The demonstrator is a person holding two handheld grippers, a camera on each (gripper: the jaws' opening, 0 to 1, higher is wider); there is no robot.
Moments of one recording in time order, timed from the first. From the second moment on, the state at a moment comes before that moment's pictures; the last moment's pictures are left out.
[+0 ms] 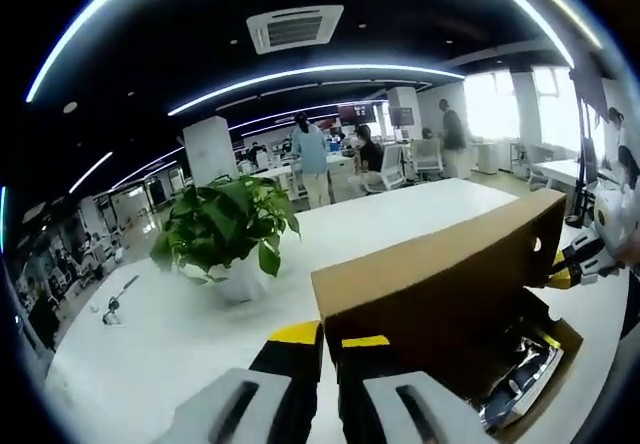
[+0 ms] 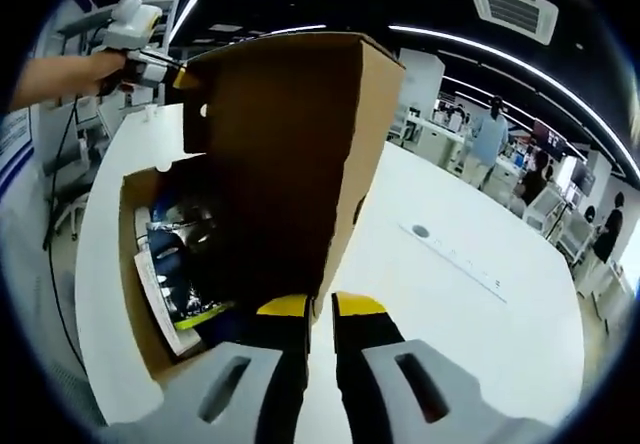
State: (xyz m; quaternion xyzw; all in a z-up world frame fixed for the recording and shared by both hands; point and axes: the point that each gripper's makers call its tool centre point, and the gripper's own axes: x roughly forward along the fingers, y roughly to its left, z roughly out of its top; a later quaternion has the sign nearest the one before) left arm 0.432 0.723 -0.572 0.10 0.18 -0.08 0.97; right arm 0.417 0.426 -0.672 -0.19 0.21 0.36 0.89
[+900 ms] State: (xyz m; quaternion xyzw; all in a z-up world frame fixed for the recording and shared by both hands) left arm 0.411 0.728 -0.651 0.08 0.27 -0.08 0.96; right arm 0.432 0.426 -0.670 -0.18 0.22 0.35 0.89
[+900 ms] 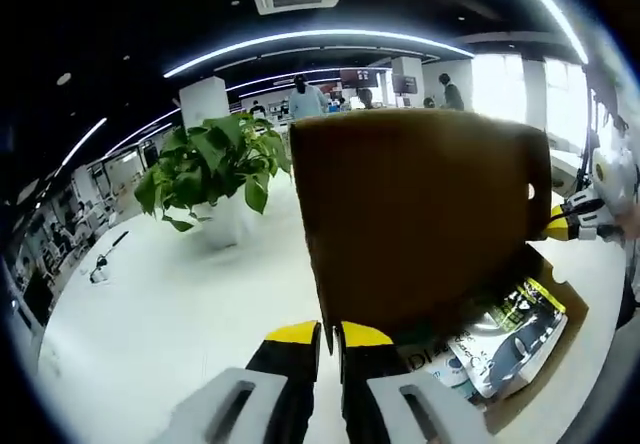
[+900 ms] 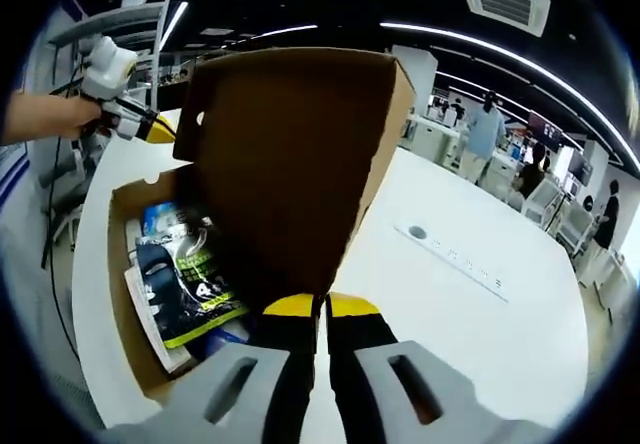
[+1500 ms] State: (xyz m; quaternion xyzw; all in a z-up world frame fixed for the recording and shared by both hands) left arm 0.419 0.730 -0.660 0.06 0.28 -0.06 0.96; right arm 0.444 0.428 -0.667 -0.18 0.22 0.35 0.89
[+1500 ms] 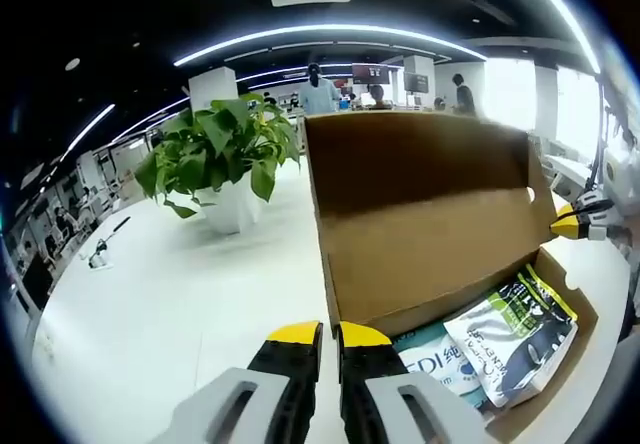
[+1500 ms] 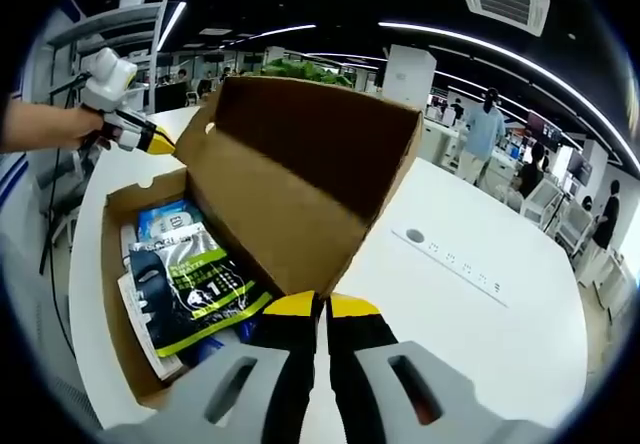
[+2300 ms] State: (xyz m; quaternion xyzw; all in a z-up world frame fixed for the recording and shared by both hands) left arm 0.439 0.725 -0.669 0.06 0.29 -0.07 0.95; right arm 0.460 0.428 -0.672 -0.17 0.22 0.35 0.89
